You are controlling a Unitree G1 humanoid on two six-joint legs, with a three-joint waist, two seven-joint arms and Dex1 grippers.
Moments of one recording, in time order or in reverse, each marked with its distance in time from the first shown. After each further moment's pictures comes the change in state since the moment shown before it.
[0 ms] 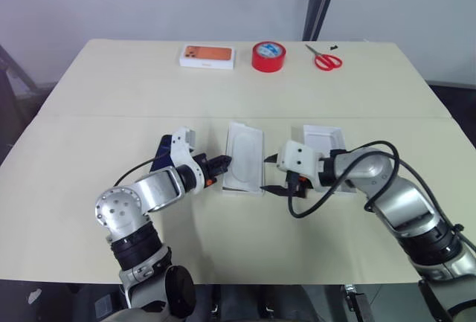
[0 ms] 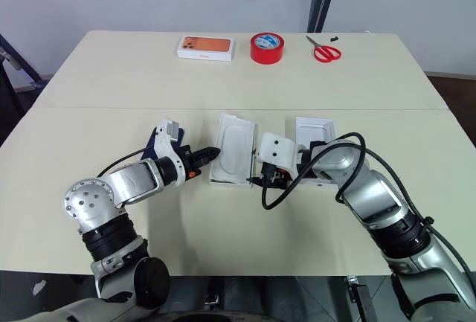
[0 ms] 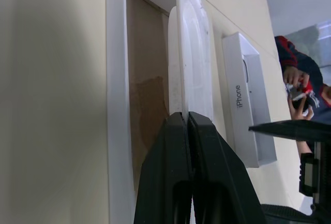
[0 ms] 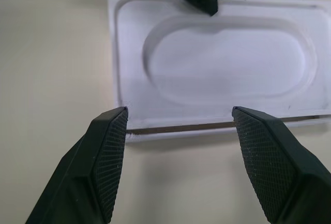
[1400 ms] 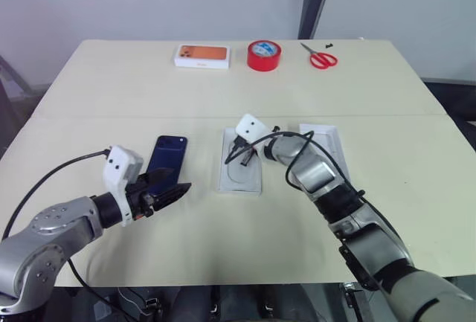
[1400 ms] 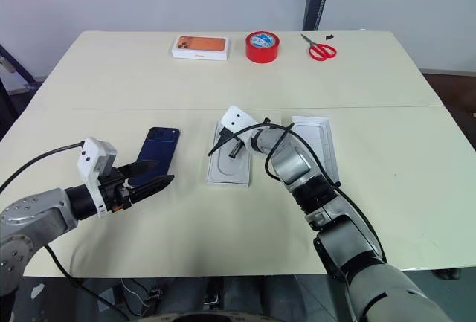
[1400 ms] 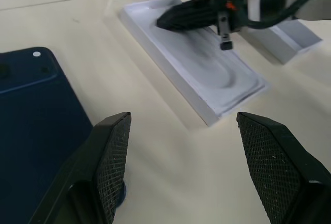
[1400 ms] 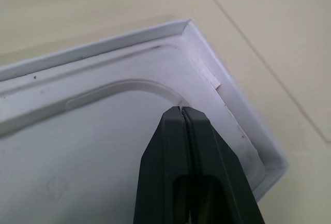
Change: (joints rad) left arm 0.592 0.830 -0.249 -0.308 0.172 -0.720 -0.812; right arm -0.302 0.471 0.114 0.678 -0.258 -0.071 -0.476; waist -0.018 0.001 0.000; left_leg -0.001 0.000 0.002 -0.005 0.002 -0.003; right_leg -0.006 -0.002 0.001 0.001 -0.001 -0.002
